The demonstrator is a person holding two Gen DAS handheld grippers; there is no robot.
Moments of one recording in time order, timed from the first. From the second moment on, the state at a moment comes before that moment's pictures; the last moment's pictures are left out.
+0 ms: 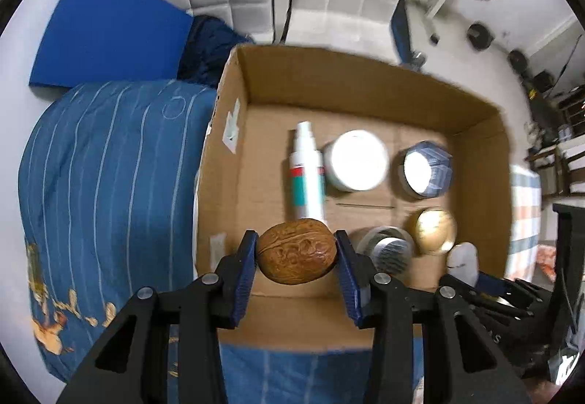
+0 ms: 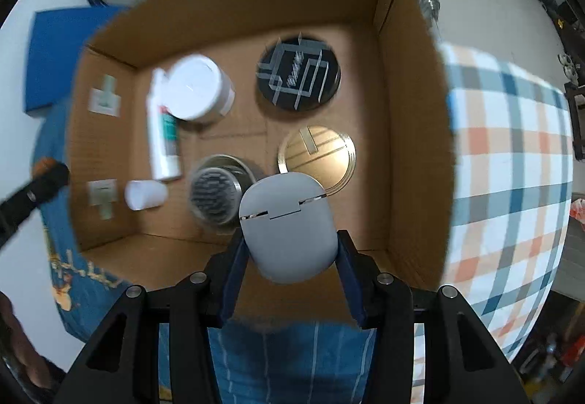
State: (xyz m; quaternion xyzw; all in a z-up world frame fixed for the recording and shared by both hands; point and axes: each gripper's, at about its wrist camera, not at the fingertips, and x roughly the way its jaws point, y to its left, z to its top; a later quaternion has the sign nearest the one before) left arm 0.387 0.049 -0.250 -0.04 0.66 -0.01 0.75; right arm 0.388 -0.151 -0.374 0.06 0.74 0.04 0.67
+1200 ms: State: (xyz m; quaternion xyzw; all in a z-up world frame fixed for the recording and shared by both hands) left arm 0.421 0.044 -0.299 0.01 0.72 0.02 0.69; right arm 0.397 -0.136 -0.429 0.00 0.78 0.02 0.62
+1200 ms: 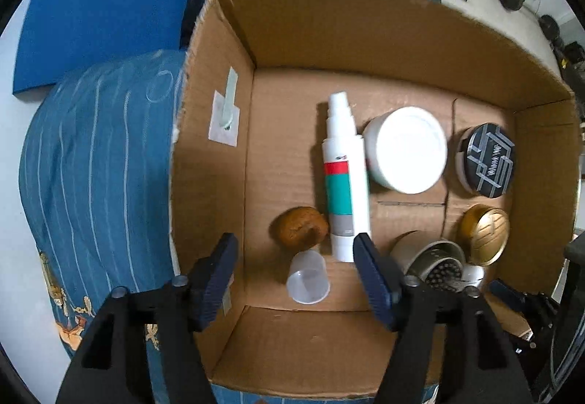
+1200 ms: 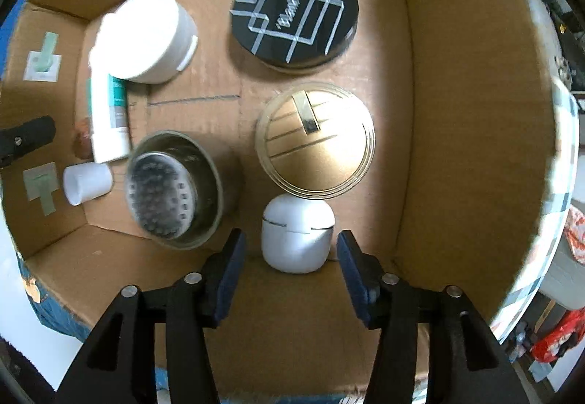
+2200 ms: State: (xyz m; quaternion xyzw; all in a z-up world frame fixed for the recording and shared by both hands) left arm 0.338 0.022 -0.213 0.00 0.63 0.01 0.77; right arm 0.368 -0.160 -0.330 0.03 0.70 0.01 0.71
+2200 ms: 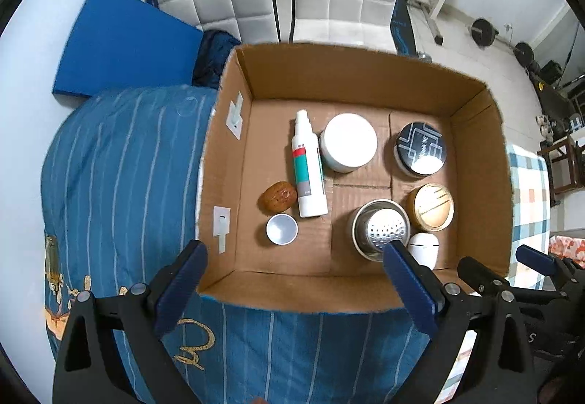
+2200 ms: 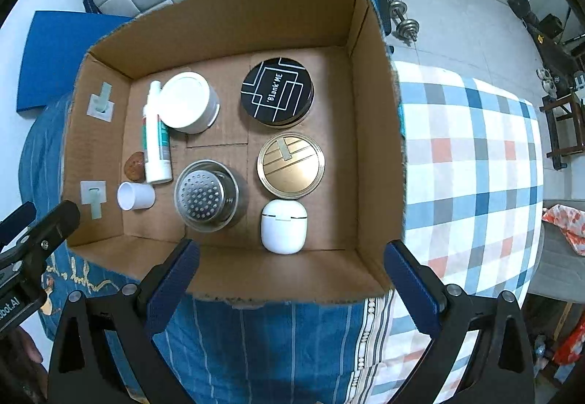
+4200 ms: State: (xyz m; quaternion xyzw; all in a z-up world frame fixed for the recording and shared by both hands) left arm 0.078 -0.004 0.066 0.00 0.44 -0.01 0.90; right arm 0.101 -0.214 0.008 0.03 0.48 0.01 0.88
